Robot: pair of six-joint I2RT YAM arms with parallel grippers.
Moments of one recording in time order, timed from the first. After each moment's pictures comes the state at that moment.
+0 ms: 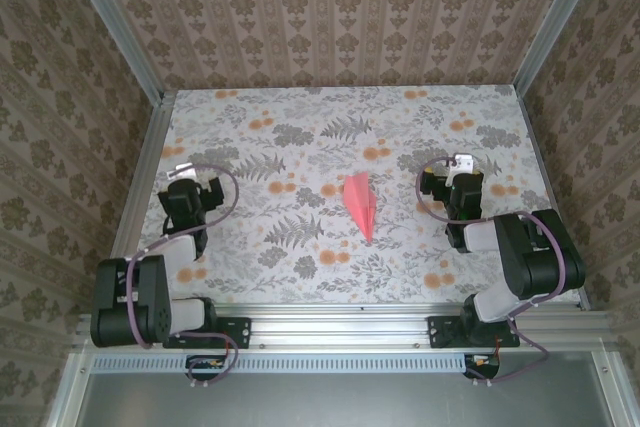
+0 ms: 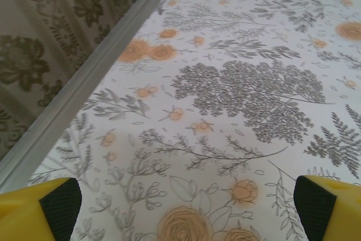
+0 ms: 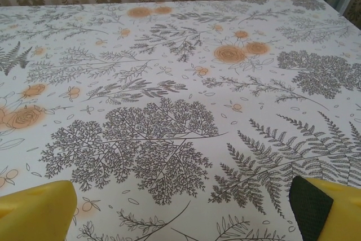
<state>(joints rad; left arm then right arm) 0.00 1.30 0.35 0.49 -0.21 -0.05 0.05 1.55 0.36 0.84 0.20 0.04</state>
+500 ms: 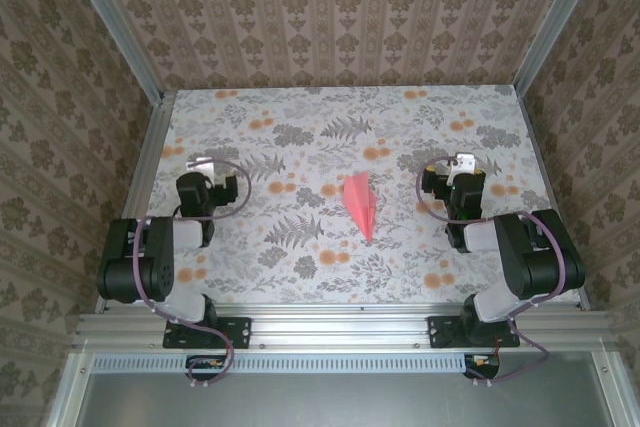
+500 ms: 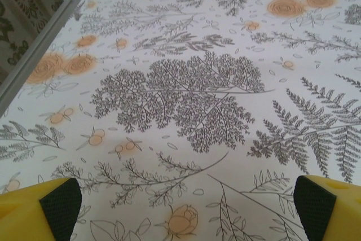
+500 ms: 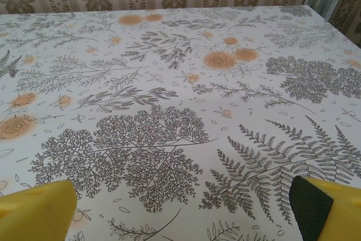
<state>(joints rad) -0.03 1.53 0.41 0.67 -0.08 0.05 0.05 1.55 0.36 0.86 0.23 0.04</state>
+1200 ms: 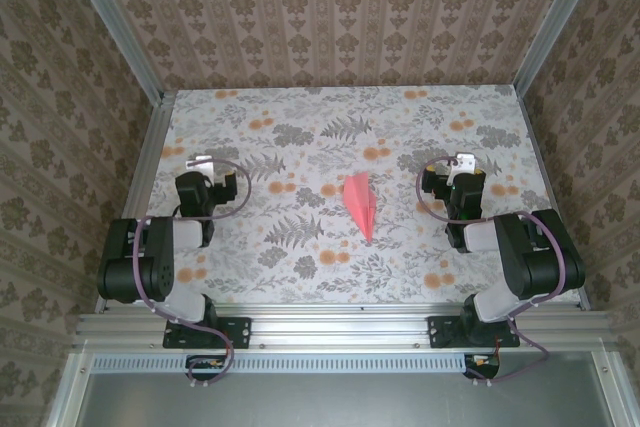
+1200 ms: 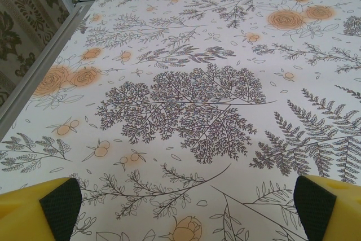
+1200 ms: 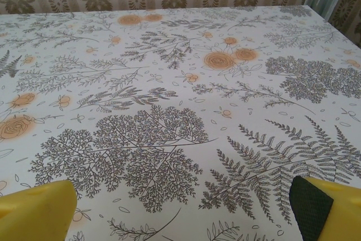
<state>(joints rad) -0.03 1.53 0.41 0.69 -0.09 0.06 0.05 1.55 0.36 0.86 0.23 0.04</state>
